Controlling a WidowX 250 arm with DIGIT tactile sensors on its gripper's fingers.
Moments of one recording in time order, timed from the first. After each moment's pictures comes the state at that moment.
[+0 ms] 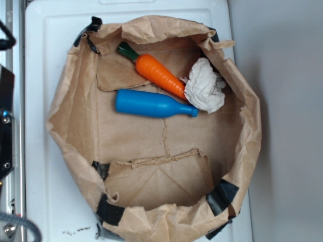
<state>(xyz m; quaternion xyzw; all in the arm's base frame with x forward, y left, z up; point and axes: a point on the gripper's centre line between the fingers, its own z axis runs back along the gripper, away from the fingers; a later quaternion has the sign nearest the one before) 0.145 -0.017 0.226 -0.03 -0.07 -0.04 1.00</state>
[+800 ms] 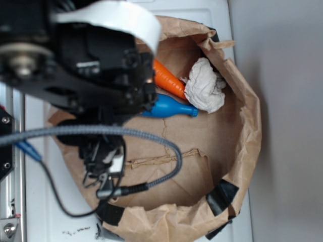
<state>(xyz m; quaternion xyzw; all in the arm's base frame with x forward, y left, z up) 0.221 0.010 0.174 -0.04 -0.05 0.03 1.00</state>
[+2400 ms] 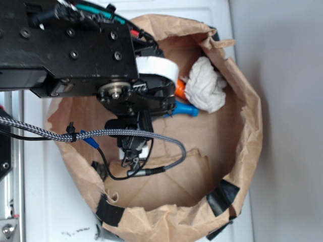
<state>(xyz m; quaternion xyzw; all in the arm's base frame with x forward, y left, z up) 0.244 0.022 0.087 -0.02 -0.06 0.02 1.00</state>
